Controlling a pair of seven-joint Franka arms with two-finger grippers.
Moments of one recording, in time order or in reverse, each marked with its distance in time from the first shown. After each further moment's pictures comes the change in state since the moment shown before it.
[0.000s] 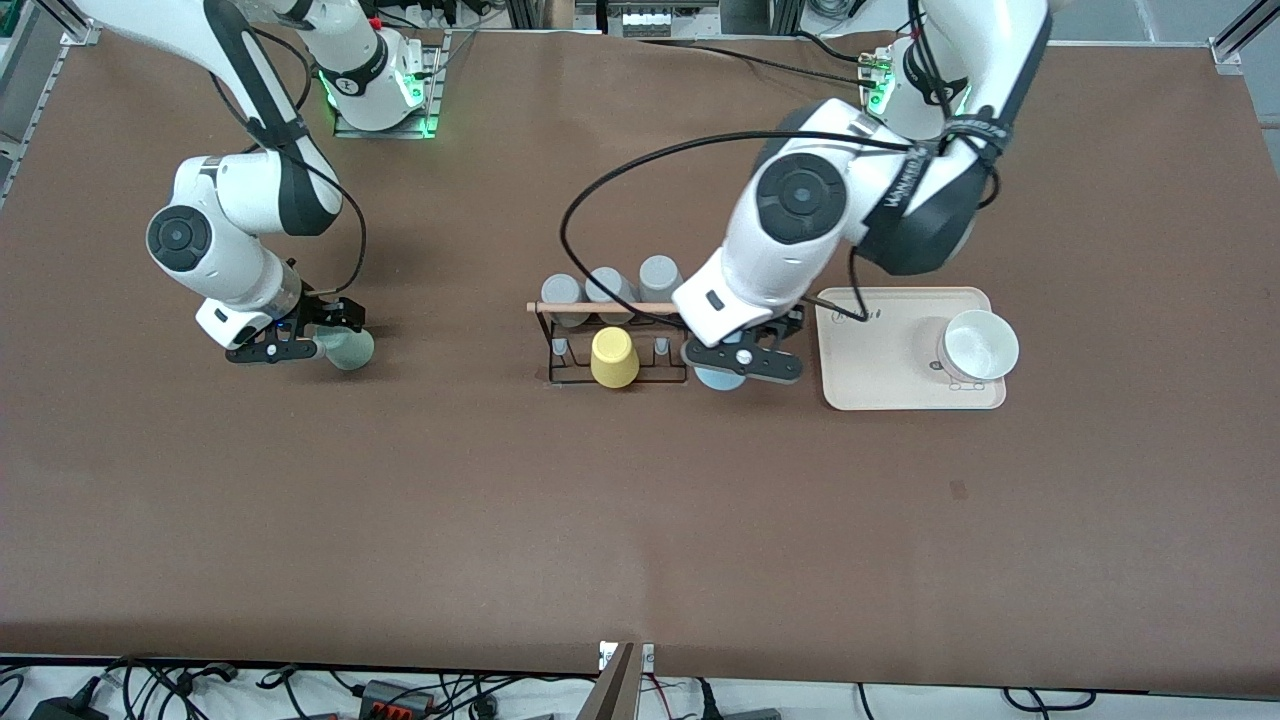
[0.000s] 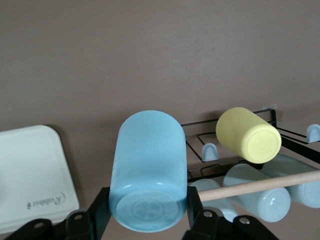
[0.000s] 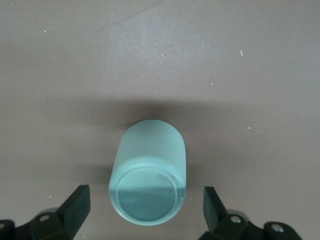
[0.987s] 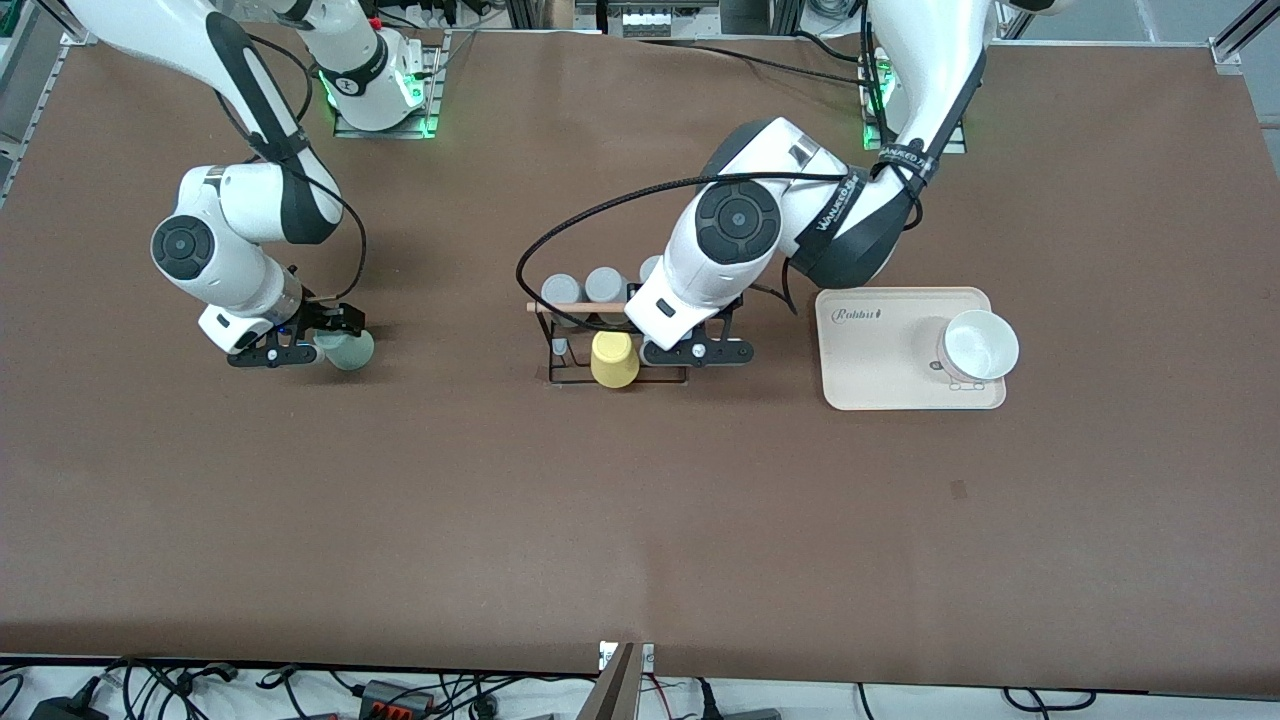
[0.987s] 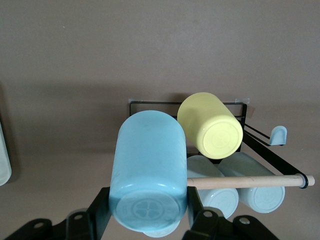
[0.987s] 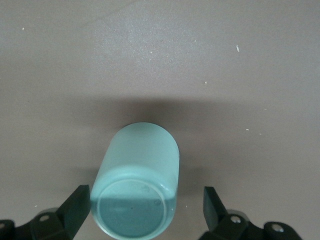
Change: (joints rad) left arm -0.055 0.088 0.004 0.061 -0.121 0.000 -0.185; right arm -0.017 0.032 0.000 0.000 0.000 0.032 0.000
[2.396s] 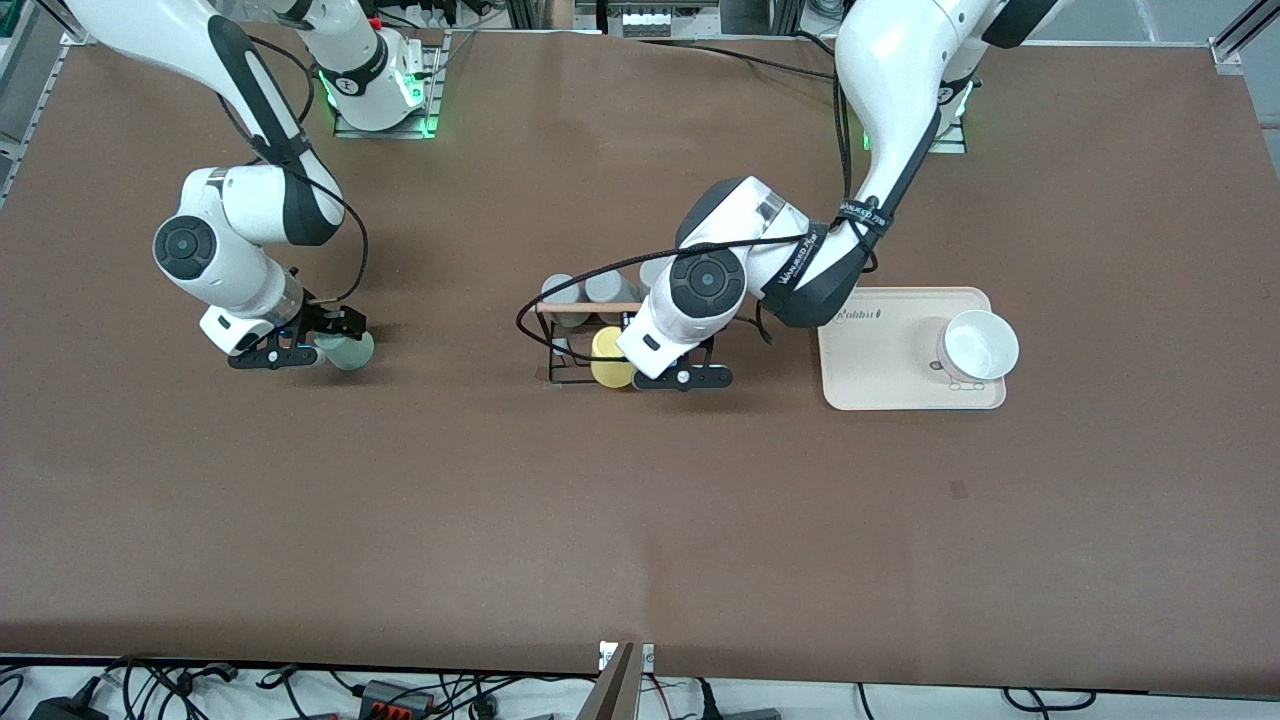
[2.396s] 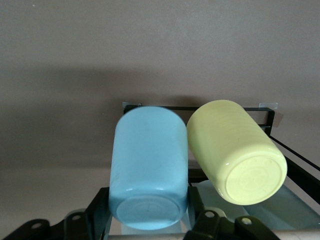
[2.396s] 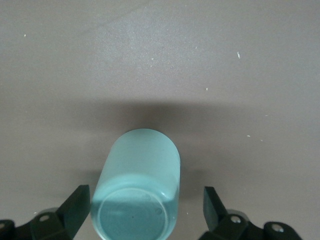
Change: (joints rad) left arm -0.013 0.121 0.004 0.011 0.000 0.062 0.000; right arm 0.000 0.009 0.002 0.000 0.000 0.027 0.000
